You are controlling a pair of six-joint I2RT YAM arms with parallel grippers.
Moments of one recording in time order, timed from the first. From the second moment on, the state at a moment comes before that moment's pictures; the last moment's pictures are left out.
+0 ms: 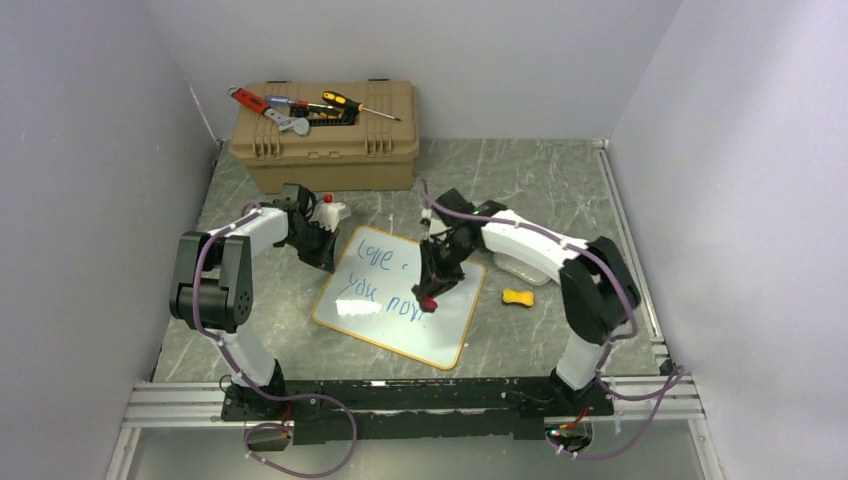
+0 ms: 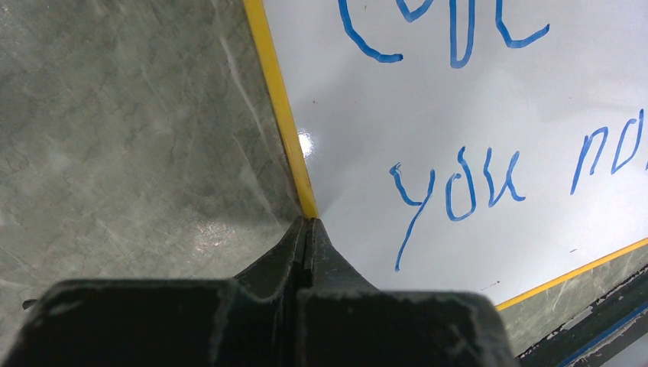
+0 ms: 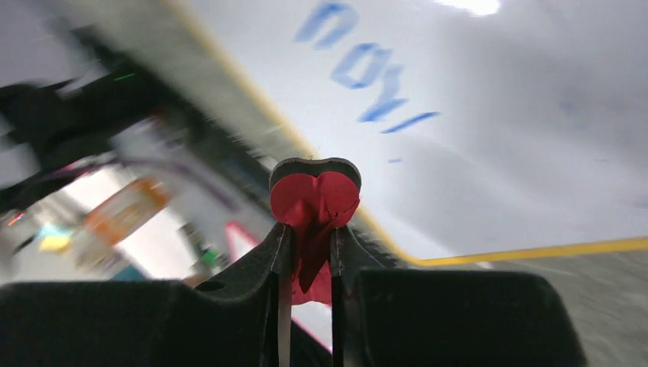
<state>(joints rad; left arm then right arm) -0.11 1.75 1.05 -0.59 0.43 0.34 0.64 1.70 1.26 -0.74 -0.68 0.52</state>
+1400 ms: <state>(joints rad) -0.11 1.75 1.06 -0.61 0.43 0.35 0.85 1.86 1.28 -0.88 0.05 0.63</state>
